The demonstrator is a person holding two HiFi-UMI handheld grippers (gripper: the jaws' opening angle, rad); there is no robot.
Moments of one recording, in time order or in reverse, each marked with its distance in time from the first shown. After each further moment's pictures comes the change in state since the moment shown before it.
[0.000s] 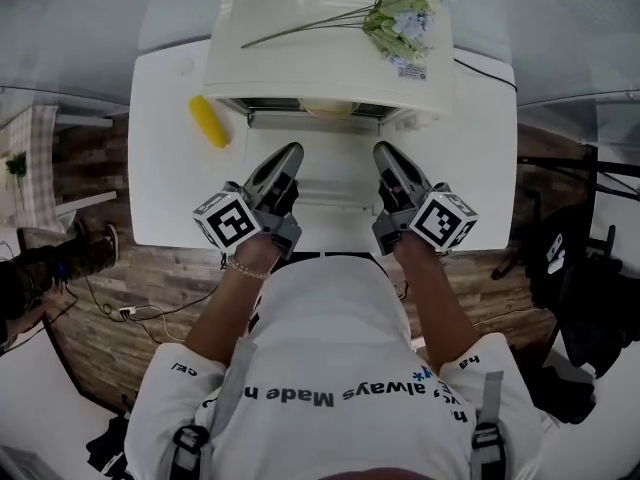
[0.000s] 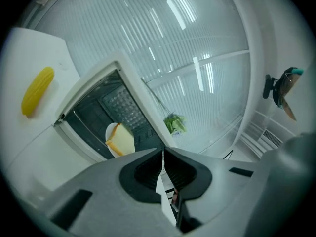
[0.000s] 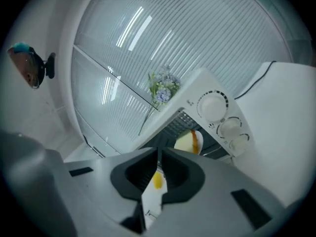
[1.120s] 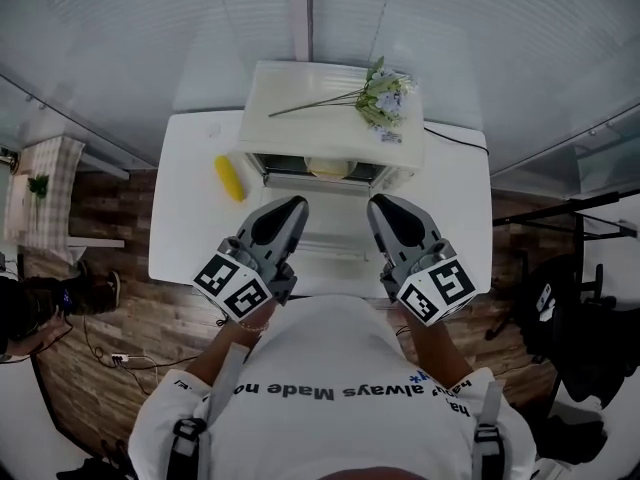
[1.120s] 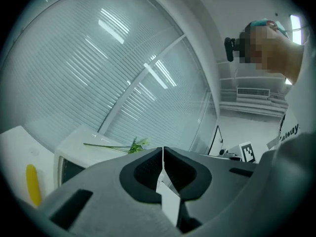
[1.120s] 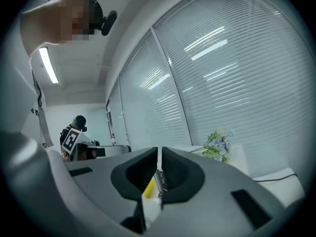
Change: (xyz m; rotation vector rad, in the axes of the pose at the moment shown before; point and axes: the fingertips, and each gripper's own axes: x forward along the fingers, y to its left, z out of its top) left arm -0.067 -0.185 0.057 0.572 -0.103 -0.102; right arm -0.069 0.202 0.062 -0.721 -0.066 0.116
